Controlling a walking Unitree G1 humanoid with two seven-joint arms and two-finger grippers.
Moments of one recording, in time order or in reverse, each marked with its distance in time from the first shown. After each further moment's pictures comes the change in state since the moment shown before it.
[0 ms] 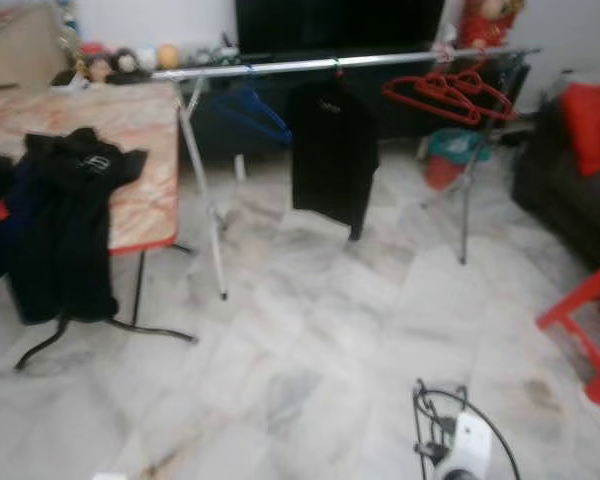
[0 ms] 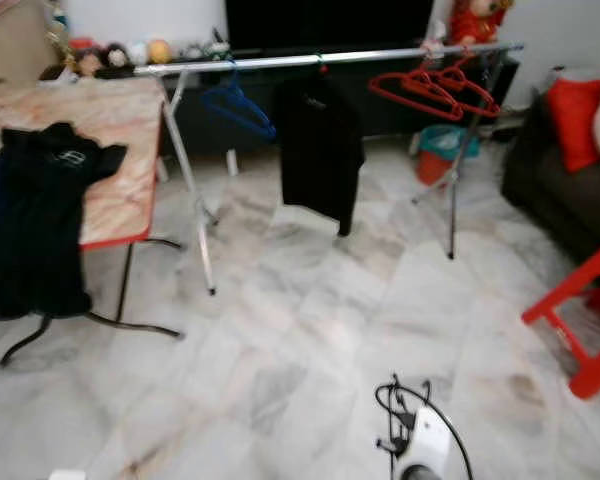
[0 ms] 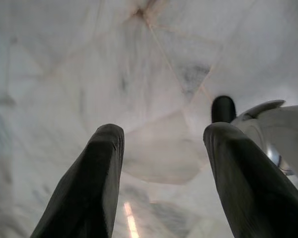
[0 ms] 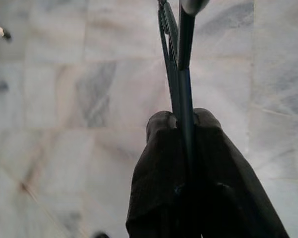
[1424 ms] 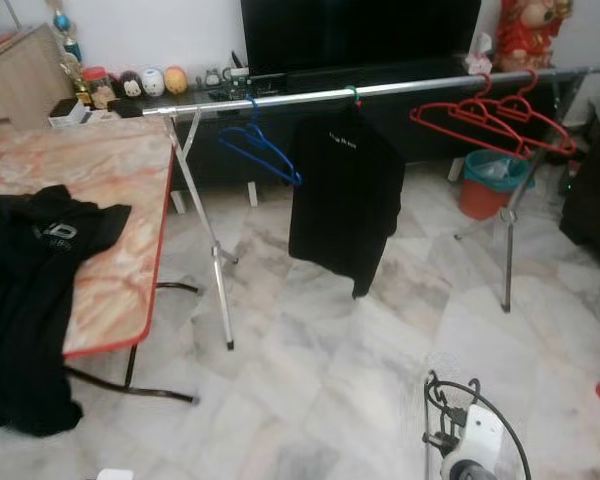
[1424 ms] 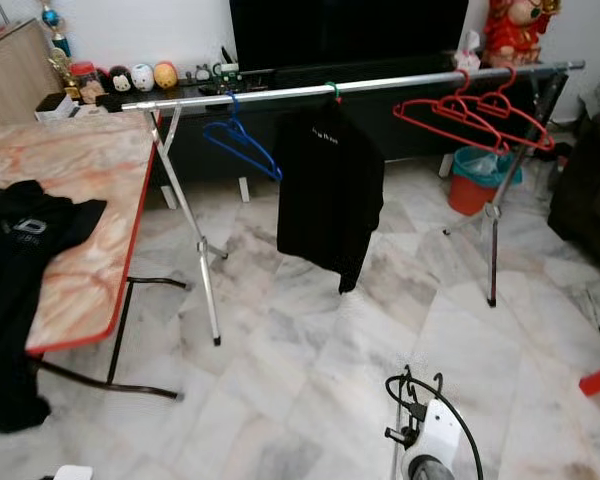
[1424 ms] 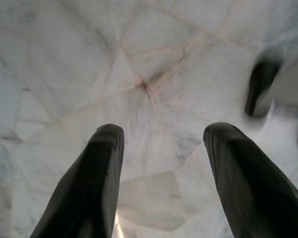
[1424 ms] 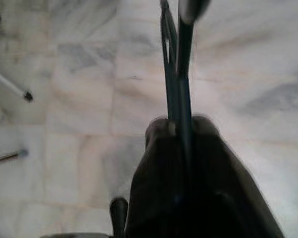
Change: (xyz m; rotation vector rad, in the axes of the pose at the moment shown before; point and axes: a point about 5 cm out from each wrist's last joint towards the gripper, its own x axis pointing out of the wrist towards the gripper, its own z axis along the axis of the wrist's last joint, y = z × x) left arm 0.000 -0.006 -0.002 -0.014 0.005 -0.018; right arm 0.001 -0.004 0.008 0.034 -0.027 -0.017
